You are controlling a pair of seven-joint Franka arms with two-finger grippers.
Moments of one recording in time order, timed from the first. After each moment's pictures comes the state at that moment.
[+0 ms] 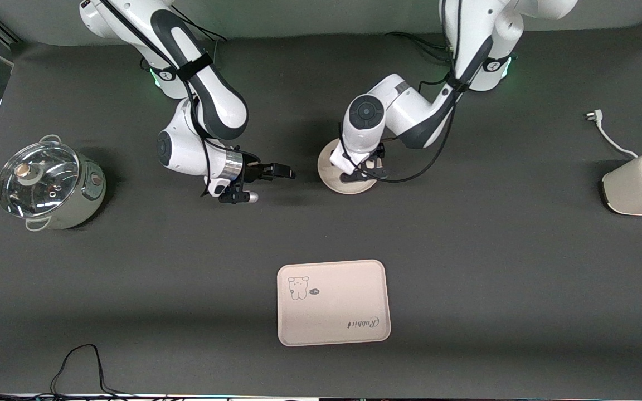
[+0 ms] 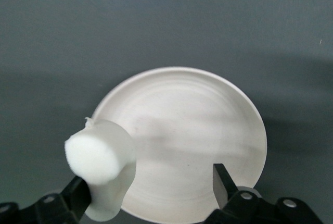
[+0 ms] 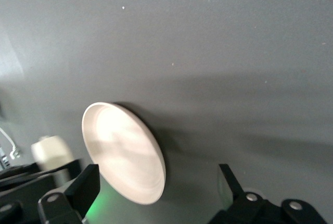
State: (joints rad) left arm -0.48 0.37 -0.34 -2.00 -0.01 2.27 -0.95; right arm 0.63 0.30 -0.04 -2.21 1.08 2.46 -0.11
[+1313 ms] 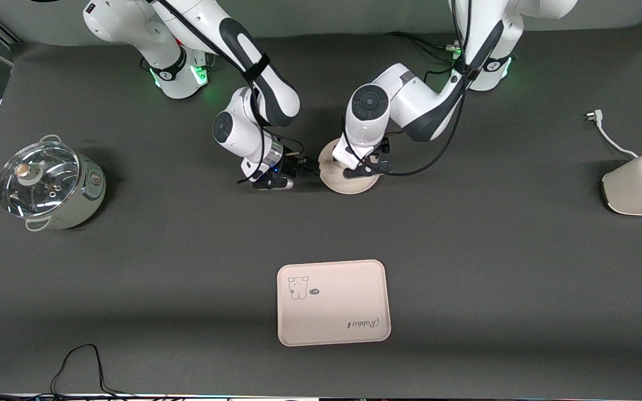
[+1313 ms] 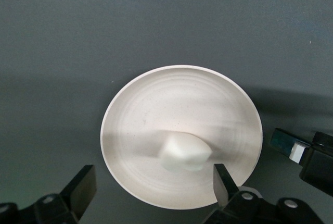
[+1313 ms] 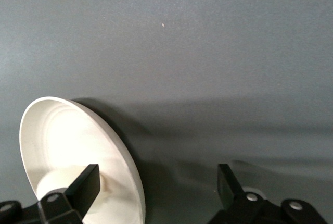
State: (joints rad) left arm -0.48 0.34 -0.35 -2.00 -0.01 2.23 -0.95; right arm 0.87 0.46 -0.05 -2.18 1.22 2.75 -0.12
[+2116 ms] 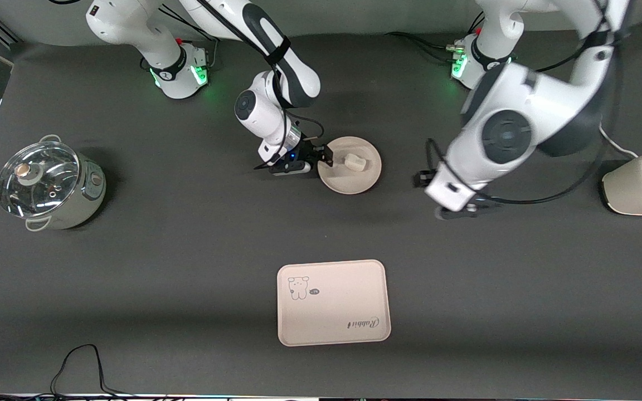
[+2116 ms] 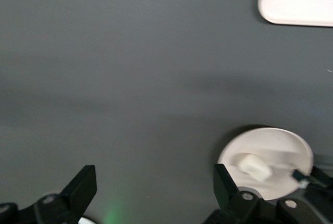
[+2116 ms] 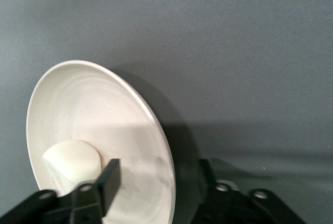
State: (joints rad) left arm -0.09 0.24 -0.33 -1.64 0.05 1.64 -0.55; right arm 1.02 0.49 -0.04 -2.17 1.32 2.91 -0.13
